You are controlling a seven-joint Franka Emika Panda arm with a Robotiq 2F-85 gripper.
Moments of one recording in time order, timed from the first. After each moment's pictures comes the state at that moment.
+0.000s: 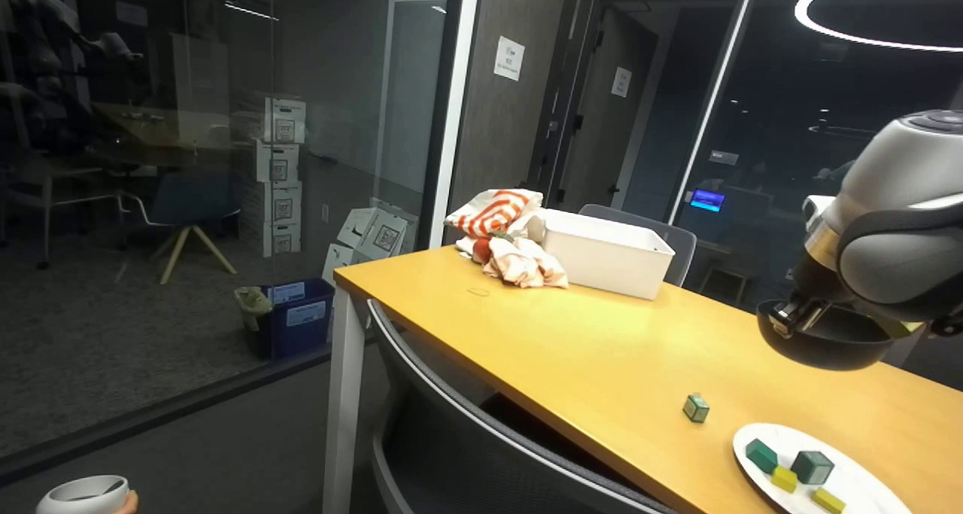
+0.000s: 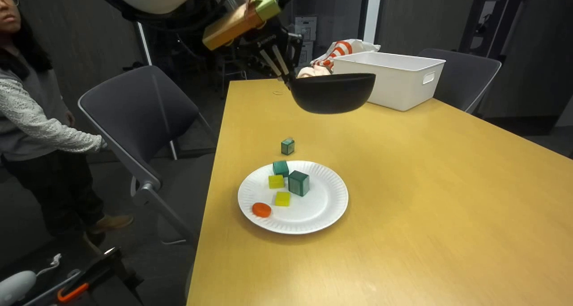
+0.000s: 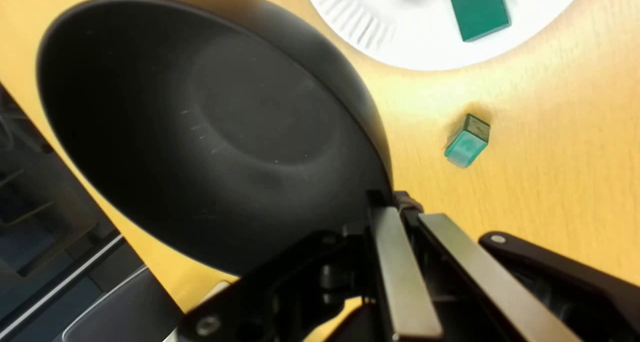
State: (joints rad) arm -1.00 -0.26 0.99 -2.36 -0.19 2.65 -0.24
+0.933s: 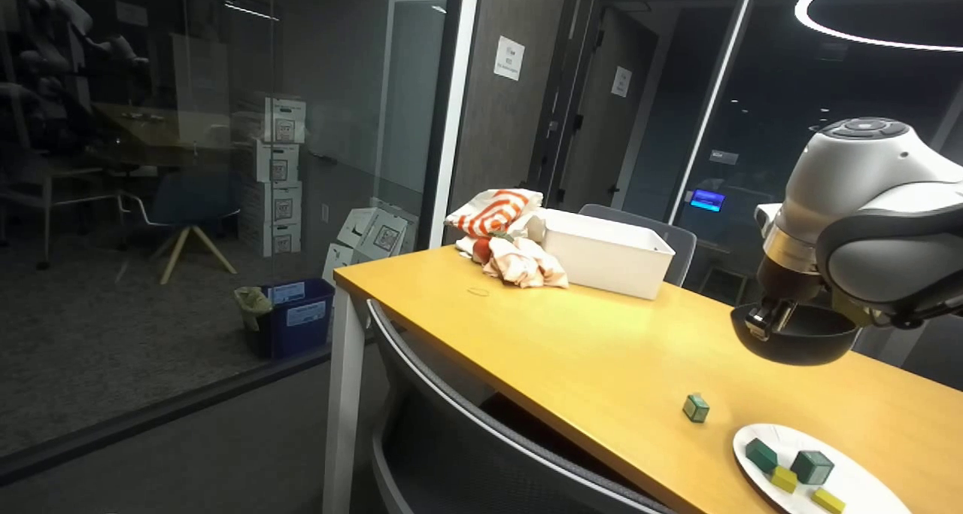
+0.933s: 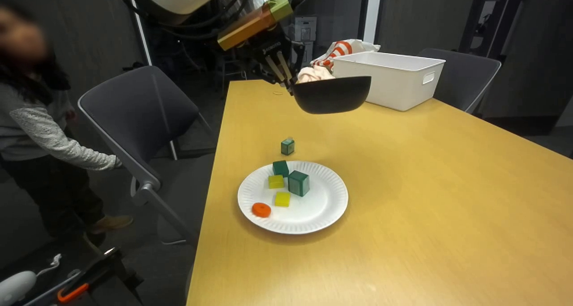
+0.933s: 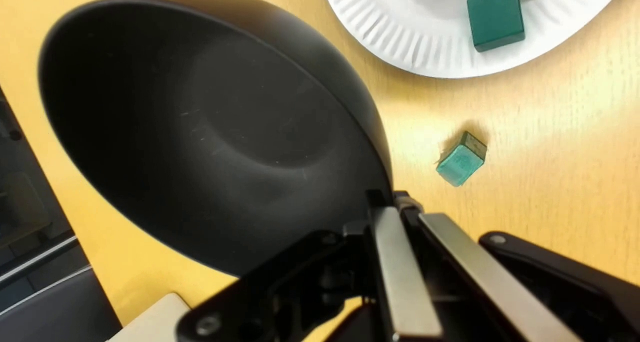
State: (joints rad) arm -1.45 0.00 1.50 -2.20 -0.57 2.46 -0.10
